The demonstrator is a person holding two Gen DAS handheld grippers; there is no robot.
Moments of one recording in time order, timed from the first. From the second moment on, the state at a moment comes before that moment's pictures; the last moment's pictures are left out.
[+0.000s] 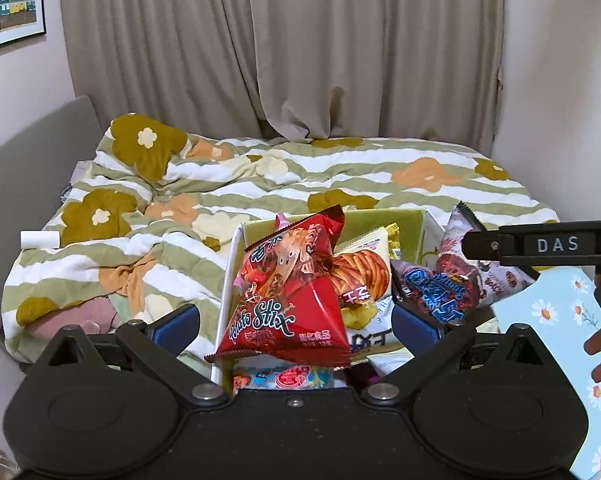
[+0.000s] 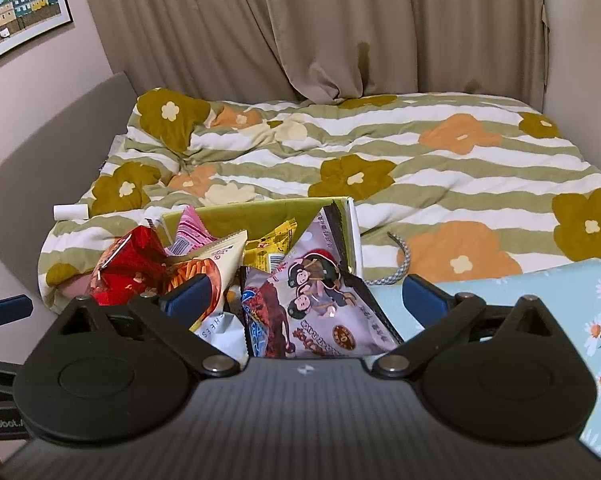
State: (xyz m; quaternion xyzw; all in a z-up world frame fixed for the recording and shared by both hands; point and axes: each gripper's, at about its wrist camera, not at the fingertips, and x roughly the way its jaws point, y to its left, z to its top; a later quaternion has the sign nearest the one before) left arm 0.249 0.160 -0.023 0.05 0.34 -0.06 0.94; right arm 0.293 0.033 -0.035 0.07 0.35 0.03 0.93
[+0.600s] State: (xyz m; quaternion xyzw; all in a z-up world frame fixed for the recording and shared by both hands) left arm 0.135 0.090 0.036 0.03 0.27 -0.03 0.96; right arm 0.142 -0.034 0.048 0.00 0.28 0.01 0.96
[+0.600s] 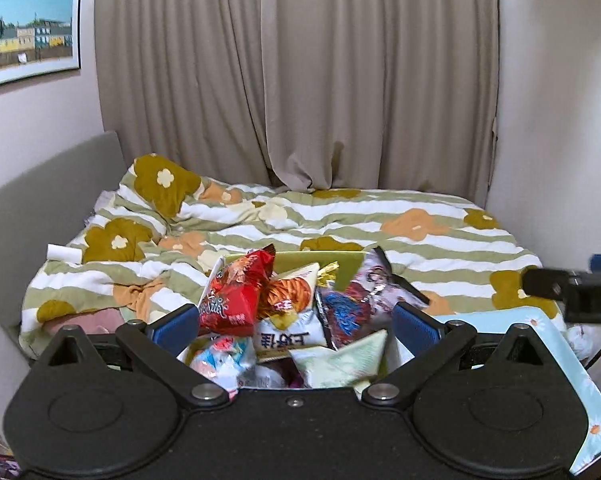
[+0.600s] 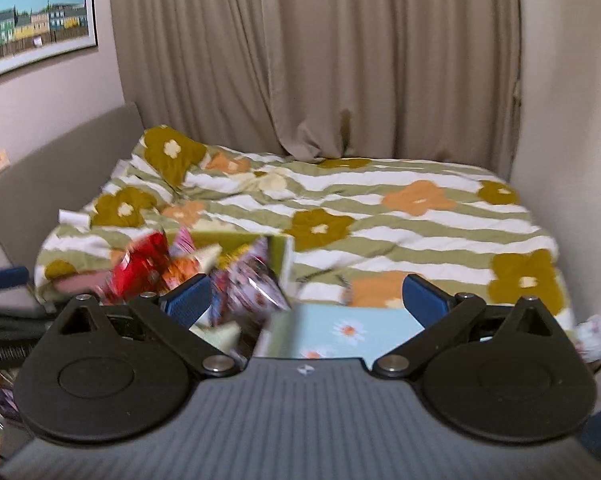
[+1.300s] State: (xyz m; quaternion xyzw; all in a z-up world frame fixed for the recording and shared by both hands) left arm 0.047 0.039 0.013 0.06 0.27 -0.04 0.96; right arm 0.030 -0.091 0.013 0.02 0.34 -0.05 0.94
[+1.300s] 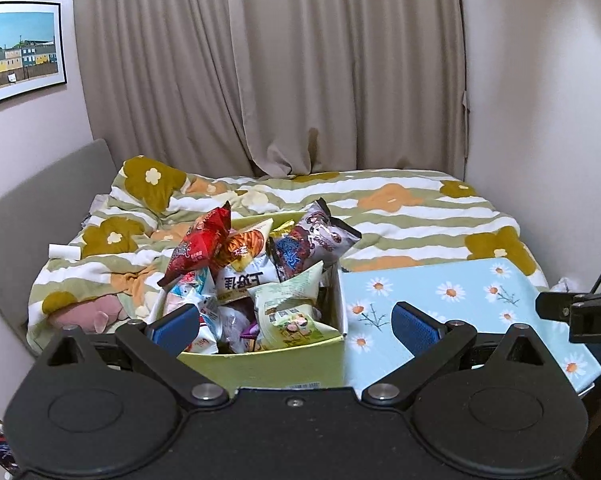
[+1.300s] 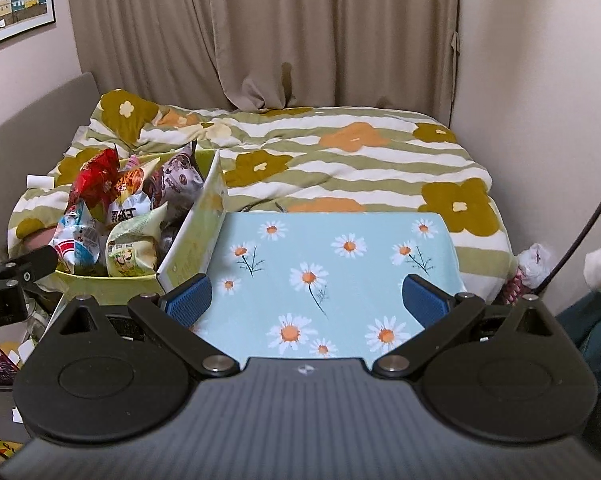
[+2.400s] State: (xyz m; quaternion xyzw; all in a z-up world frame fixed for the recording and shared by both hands) left arm 0.045 0.034 0.014 0.06 0.27 -0.04 0.96; right arm 0.029 -0.098 0.010 0.03 0.34 -0.06 0.94
